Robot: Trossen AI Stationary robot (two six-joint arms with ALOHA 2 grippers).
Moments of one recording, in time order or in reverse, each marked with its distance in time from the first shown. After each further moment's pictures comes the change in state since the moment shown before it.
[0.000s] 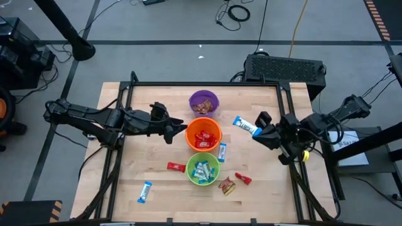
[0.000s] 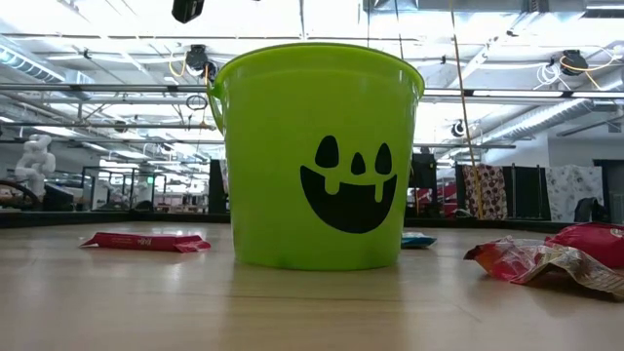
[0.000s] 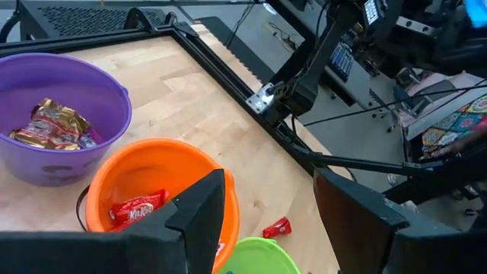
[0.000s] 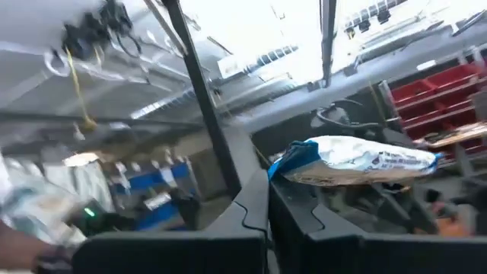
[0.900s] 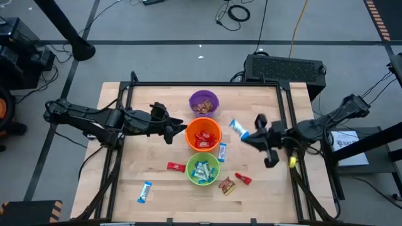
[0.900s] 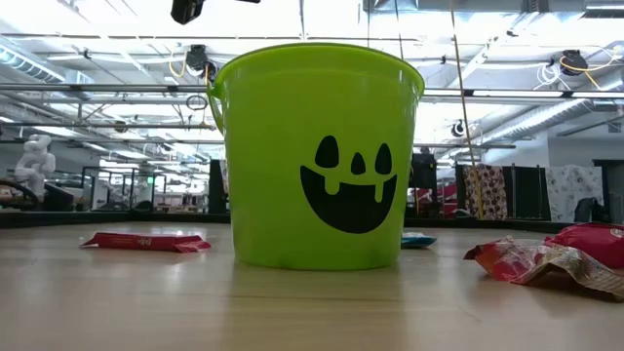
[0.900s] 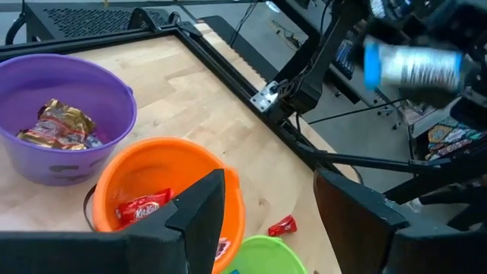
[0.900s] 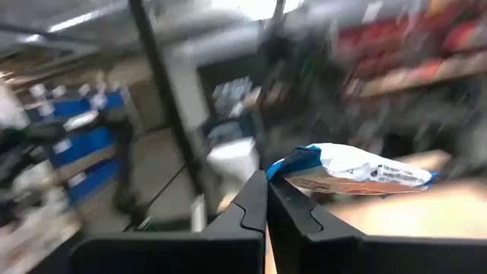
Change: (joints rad) left arm 0.000 0.000 0.000 -0.014 -0.005 0.009; right arm 0.027 0.029 0.000 -0.263 0.164 -0.065
